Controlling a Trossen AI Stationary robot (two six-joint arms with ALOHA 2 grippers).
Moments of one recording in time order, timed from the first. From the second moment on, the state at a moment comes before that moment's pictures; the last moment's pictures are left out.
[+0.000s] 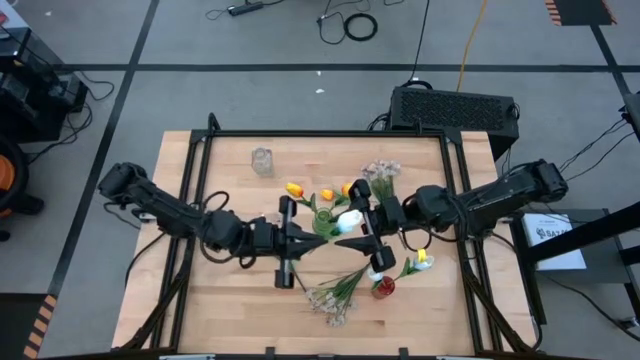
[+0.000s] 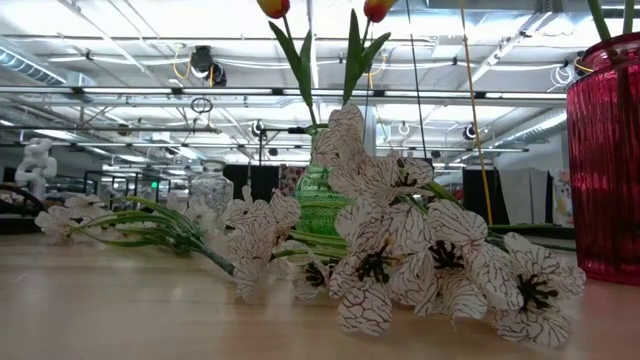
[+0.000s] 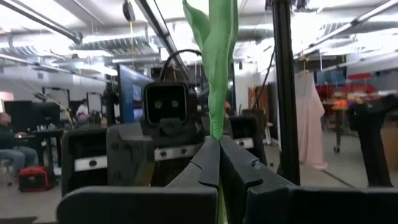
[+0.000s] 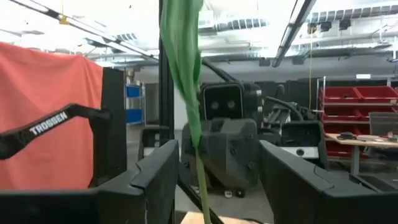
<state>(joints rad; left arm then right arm) -0.41 1.49 1.06 0.83 -0.33 0.22 0.25 1.37 0.99 0.72 -0.04 0.04</state>
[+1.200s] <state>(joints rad) -0.35 1.55 1.06 0.83 -0.32 0.18 0.23 1.32 0.99 0.61 -0.10 0.01</state>
